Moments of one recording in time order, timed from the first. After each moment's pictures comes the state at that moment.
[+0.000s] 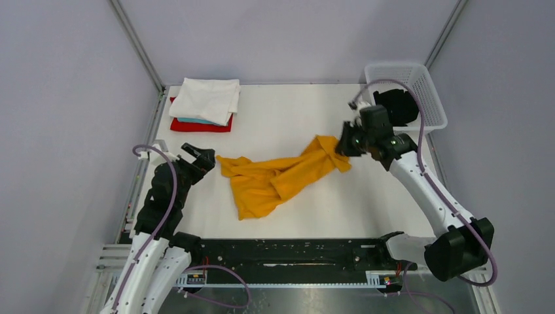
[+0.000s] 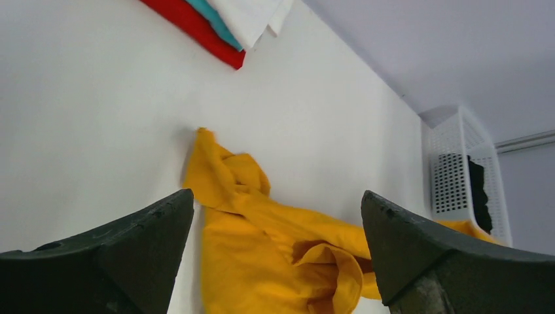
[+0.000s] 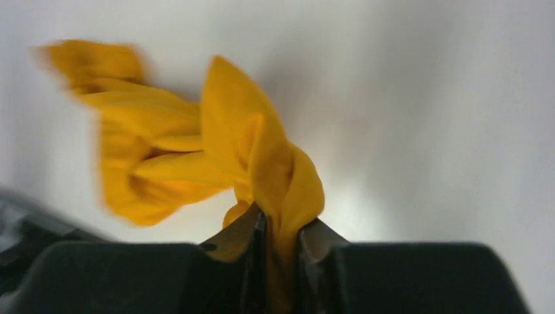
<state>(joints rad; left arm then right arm) -0.24 0.48 0.61 -0.41 -0.23 -0.79 0.41 1.26 1.27 -0.75 -0.21 0.32</state>
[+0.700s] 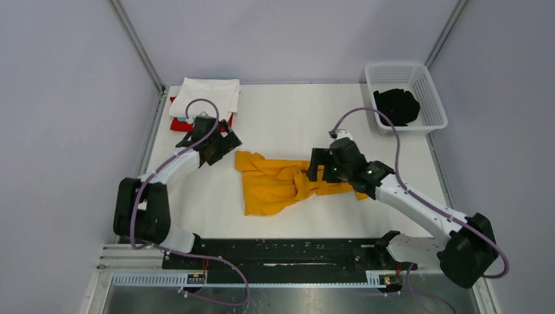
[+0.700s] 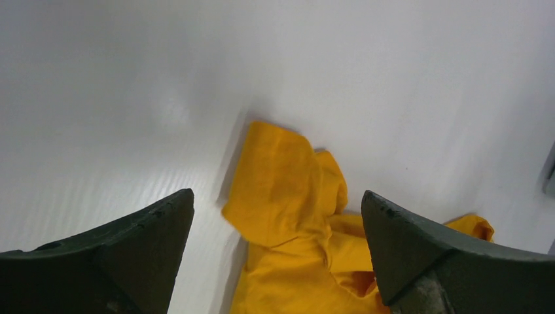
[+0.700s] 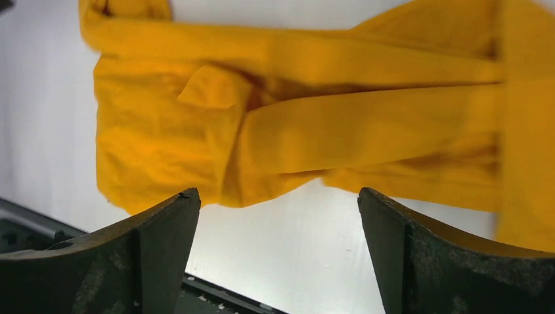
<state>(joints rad) -0.19 1.40 0.87 -0.27 -0.02 -0.77 0.61 1.12 0.84 -0.57 0.09 0.57</state>
